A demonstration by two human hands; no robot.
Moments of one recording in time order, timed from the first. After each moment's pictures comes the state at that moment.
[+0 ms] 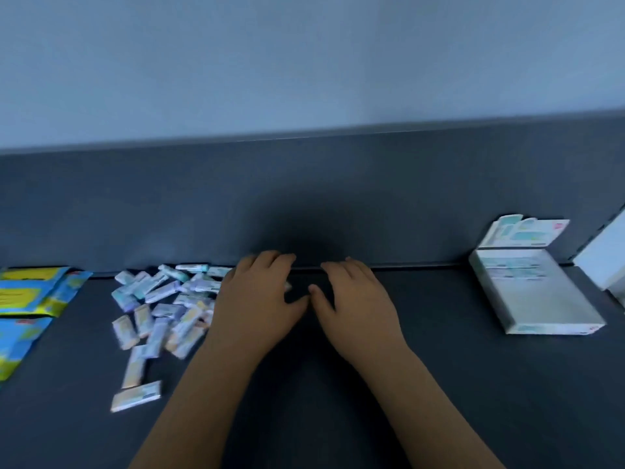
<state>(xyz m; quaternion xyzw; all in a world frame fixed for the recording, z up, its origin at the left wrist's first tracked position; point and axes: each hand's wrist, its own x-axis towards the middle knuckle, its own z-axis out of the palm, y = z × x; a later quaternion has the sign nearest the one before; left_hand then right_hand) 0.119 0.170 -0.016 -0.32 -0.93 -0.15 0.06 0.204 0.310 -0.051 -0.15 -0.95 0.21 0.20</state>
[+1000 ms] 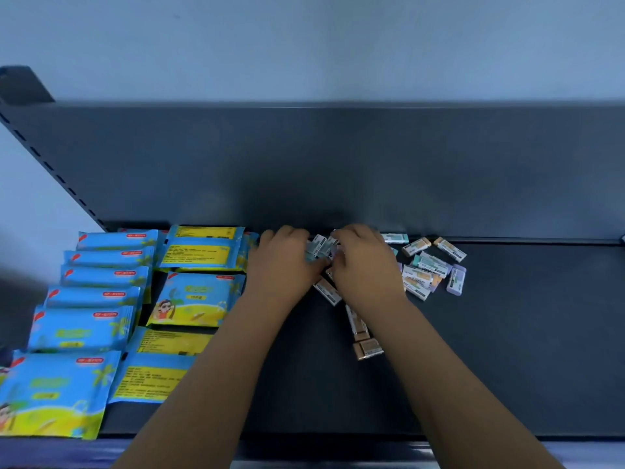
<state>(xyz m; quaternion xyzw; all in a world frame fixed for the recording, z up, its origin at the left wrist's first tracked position) -0.037 -0.079 -0.043 -0.29 -0.94 -0.19 0.02 0.041 0.048 -0.050 -0.18 -0.95 0.17 0.20</state>
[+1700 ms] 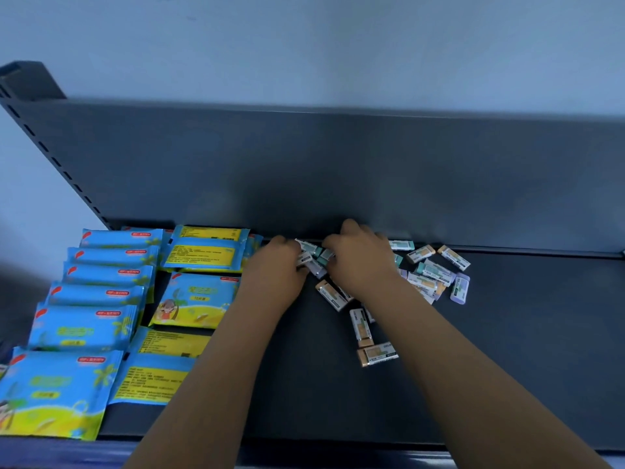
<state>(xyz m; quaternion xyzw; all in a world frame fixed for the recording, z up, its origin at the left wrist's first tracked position) -0.056 -0.095 -0.063 -0.31 -0.93 -0.19 0.02 0.010 0.055 -0.037 -0.12 -0.99 0.01 0.05</state>
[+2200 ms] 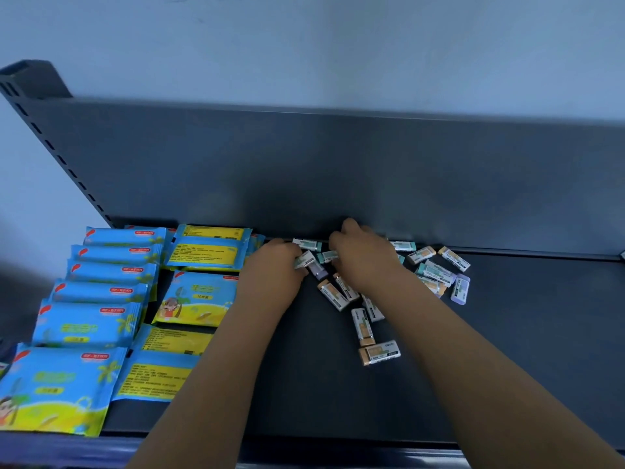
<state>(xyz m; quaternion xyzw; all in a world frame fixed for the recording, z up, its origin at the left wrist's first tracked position) -0.055 -0.102 -0.063 -0.29 -0.92 -0.24 0.03 0.004 0.066 -0.044 -0.09 -1.00 0.00 0.04</state>
